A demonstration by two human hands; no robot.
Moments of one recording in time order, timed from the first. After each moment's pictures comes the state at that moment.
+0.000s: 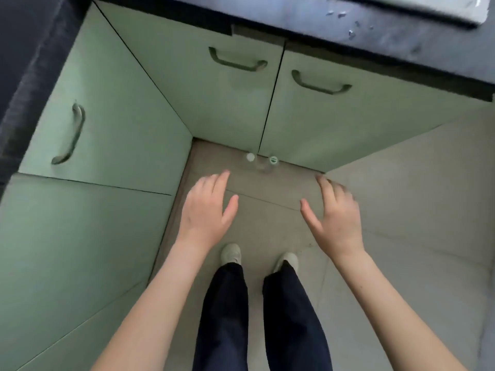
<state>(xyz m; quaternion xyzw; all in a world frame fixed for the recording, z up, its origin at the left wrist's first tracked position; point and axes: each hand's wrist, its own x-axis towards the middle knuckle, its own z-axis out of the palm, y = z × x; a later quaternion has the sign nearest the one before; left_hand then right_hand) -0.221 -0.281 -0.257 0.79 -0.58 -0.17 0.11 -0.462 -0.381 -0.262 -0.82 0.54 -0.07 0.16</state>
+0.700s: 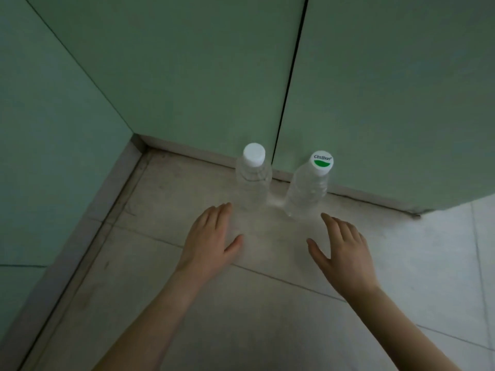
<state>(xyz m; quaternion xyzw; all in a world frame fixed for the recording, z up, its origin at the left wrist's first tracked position) -0.184 -0.377 -0.848 0.79 -0.60 -0.12 0.07 -0.443 -0.476 -0.841 -0.85 0.50 -0.07 0.13</state>
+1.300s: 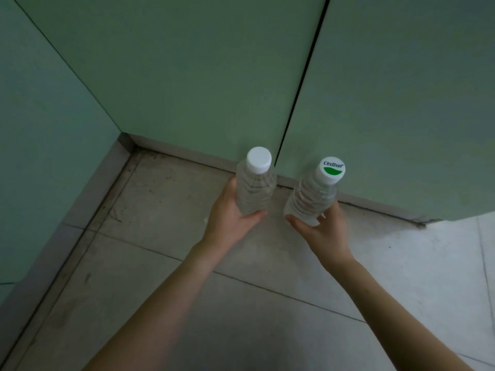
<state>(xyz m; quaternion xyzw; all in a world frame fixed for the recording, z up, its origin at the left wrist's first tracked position) -0.187 -0.456 -0.864 0.74 -0.47 -0.25 0.42 -0.383 -0.522 -0.864 -0.66 0.55 -0.26 0.45</state>
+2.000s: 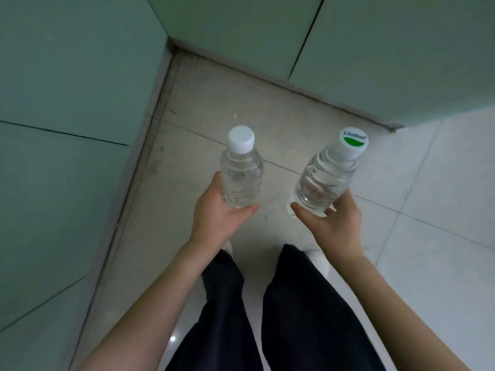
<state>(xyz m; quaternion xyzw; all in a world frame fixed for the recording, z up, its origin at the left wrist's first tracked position) -0.254 -0.242 -0.616 0.83 -0.27 -0.40 0.29 -0.443 -0.340 -0.598 -0.59 0.62 -0.12 0.50</state>
